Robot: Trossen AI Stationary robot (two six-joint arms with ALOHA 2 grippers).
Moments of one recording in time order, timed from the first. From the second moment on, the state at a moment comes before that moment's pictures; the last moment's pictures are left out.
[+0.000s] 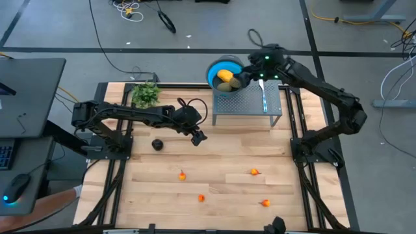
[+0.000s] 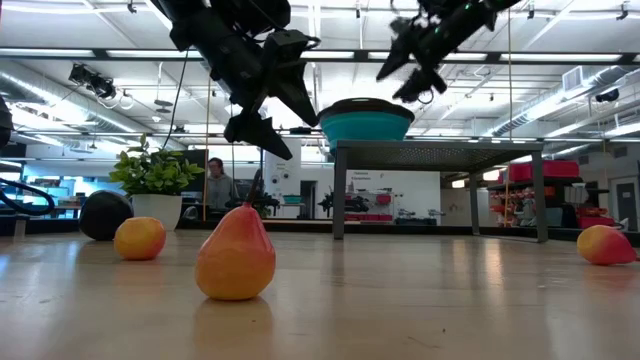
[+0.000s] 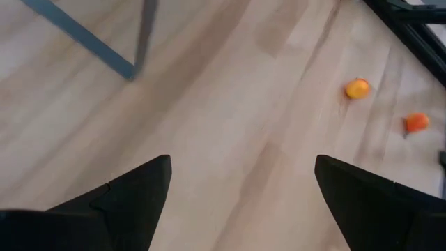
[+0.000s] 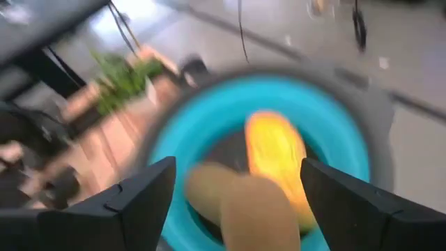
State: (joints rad) left arm 0.13 1.53 1.01 -0.27 0.05 -0.58; right arm -0.68 1.40 1.36 -0.51 -0.16 0.23
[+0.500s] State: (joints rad) left arm 0.12 1.52 1.11 -1.10 0.02 -0.61; right arm -0.28 1.20 1.37 -0.62 -0.05 0.28
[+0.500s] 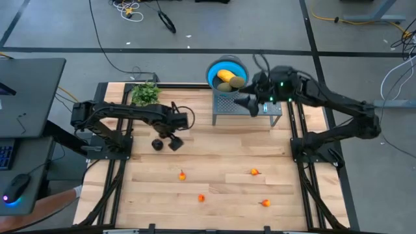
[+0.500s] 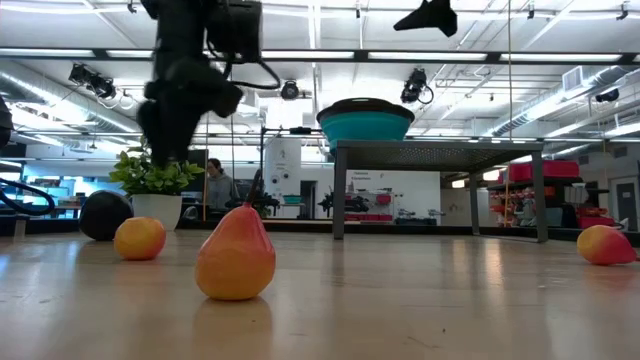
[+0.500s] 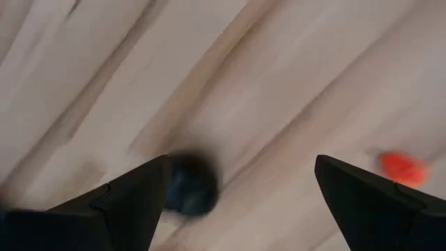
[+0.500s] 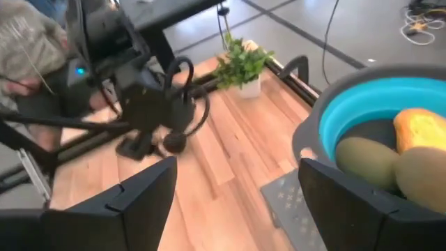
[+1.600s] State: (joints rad) left arm 0.10 1.52 0.75 -1.00 0.06 -0.60; right arm -0.01 1.20 1.36 -0.62 0.26 0.52
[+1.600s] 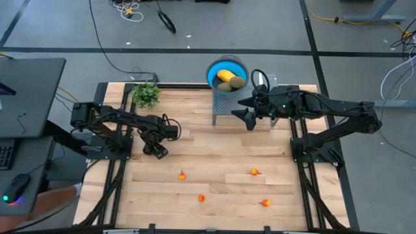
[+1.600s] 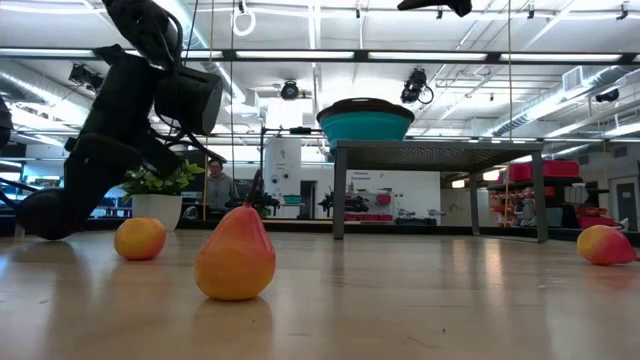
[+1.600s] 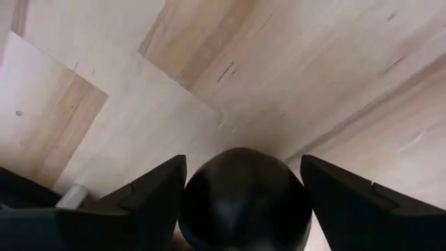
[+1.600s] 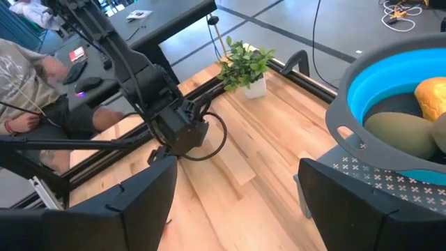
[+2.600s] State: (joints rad) left arm 0.14 1.52 0.84 0.45 0.36 -1.13; right arm 0.21 1.21 1.14 -0.63 0.06 0.32
